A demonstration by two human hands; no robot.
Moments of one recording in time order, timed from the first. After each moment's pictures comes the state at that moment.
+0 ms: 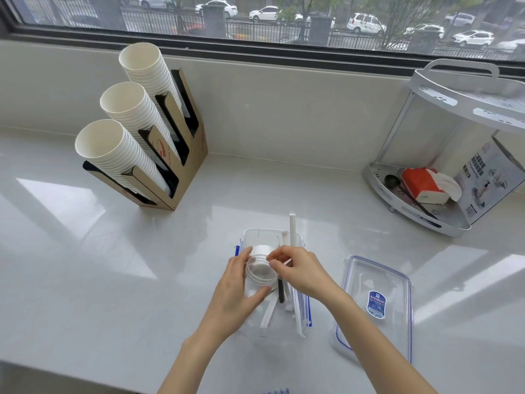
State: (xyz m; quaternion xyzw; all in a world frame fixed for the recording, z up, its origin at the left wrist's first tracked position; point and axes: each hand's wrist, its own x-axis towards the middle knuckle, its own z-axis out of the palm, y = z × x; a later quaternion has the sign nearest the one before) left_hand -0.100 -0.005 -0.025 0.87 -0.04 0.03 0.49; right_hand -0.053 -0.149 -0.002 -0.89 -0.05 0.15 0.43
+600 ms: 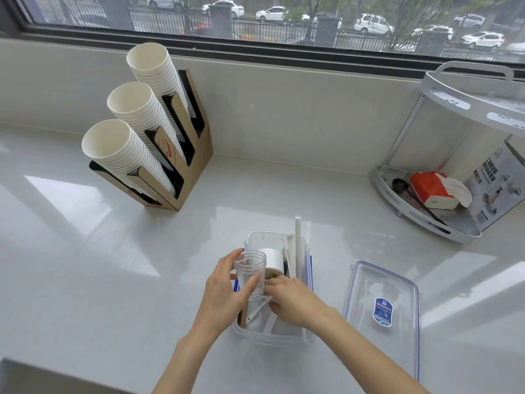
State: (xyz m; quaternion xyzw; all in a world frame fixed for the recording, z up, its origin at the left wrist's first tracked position) left_hand -0.091 0.011 -0.031 0.86 0.02 0.07 0.50; right_hand -0.057 -0.138 -0.052 -0.93 -0.29 0.20 0.11
